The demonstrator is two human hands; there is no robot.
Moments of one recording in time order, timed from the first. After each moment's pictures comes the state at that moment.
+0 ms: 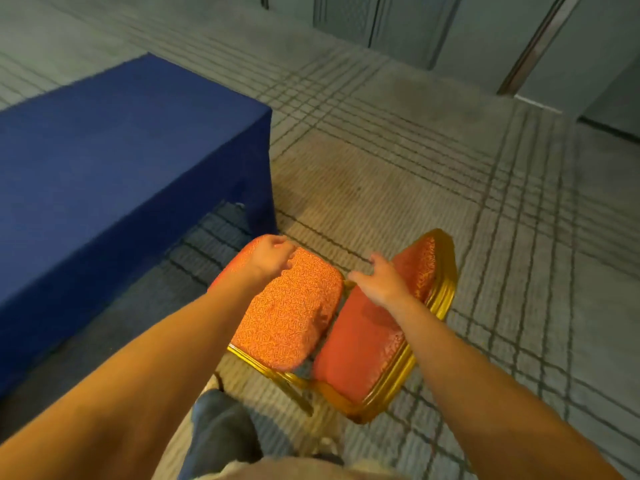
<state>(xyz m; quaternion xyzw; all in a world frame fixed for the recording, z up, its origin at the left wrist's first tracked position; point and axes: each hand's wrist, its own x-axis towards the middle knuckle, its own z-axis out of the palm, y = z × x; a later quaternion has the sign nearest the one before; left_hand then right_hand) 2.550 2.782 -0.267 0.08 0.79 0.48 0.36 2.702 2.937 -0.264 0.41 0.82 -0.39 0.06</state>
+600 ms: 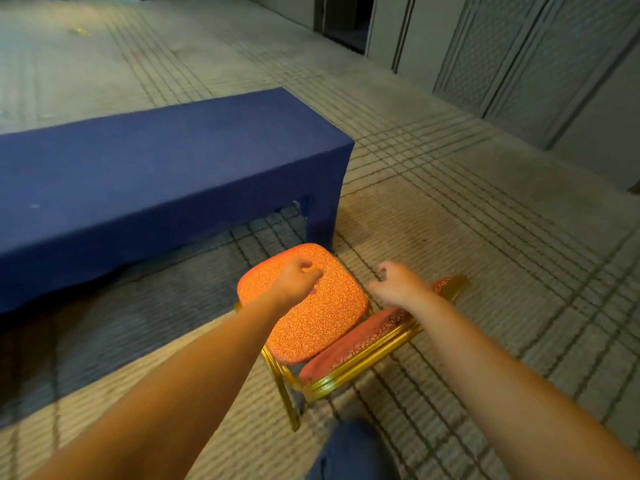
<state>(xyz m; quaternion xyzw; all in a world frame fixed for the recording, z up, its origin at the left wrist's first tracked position) 2.676 2.783 -0.256 -0.05 0.80 0.54 0.26 2.725 2.982 -0.220 0.19 0.93 -0.25 0.19</state>
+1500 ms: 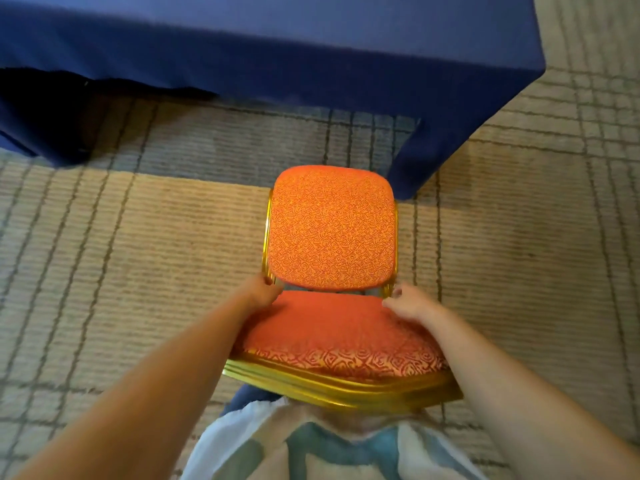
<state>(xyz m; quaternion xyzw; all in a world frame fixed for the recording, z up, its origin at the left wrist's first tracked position) 2.720 2.839 -0.385 -0.41 0.75 0.40 0.31 2.596 3.098 -0.368 -0.02 0.87 -0.04 0.48</state>
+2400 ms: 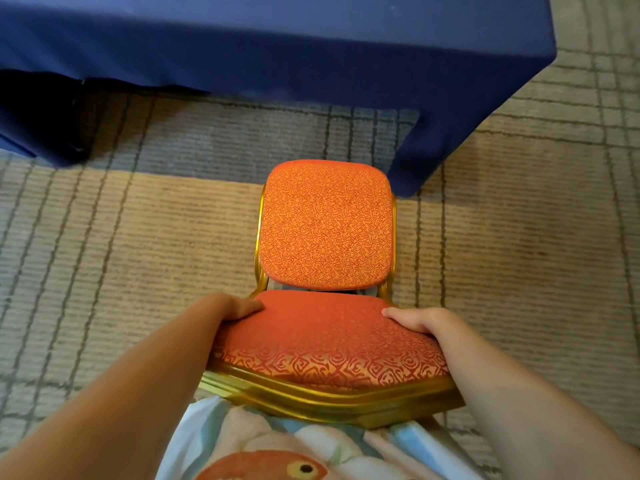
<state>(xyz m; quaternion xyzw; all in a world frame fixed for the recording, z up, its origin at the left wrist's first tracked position) 2.696 2.824 -0.380 -0.41 0.63 0.26 0.61 2.557 3.119 -0.377 0.11 0.72 0.02 0.68</state>
